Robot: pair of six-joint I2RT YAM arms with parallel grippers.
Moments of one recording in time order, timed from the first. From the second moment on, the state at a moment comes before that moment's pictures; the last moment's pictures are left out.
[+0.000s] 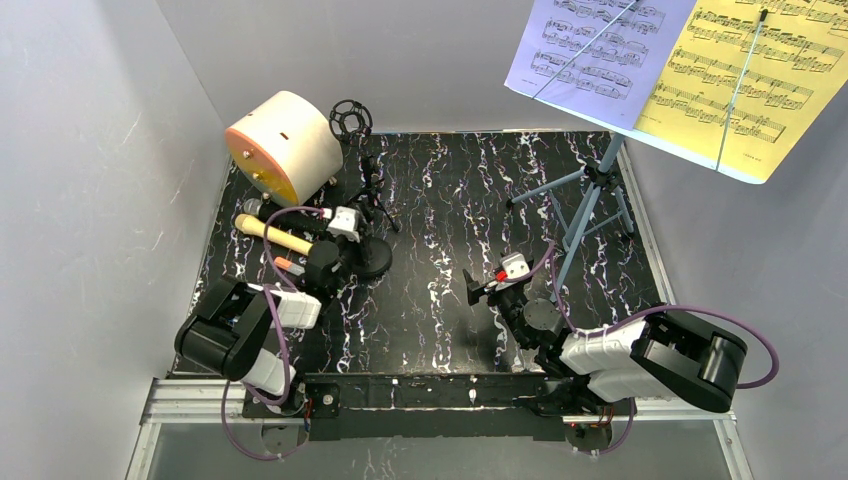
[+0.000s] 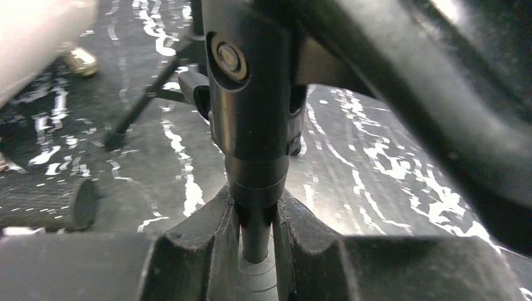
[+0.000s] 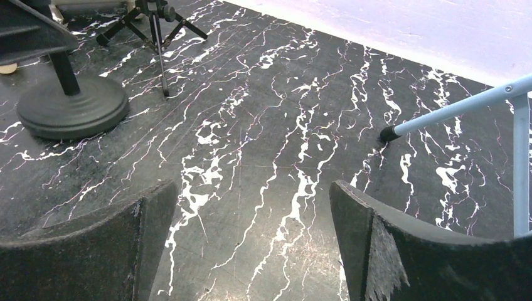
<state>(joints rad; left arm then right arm) -0.45 1.49 0.32 1.01 -0.08 -0.09 1.03 1.26 0.10 1.22 0.58 -0.14</state>
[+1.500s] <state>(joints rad) -0.27 1.24 0.39 0.83 -0.07 -0.25 0.94 0.91 0.52 0.15 0.65 0.12</state>
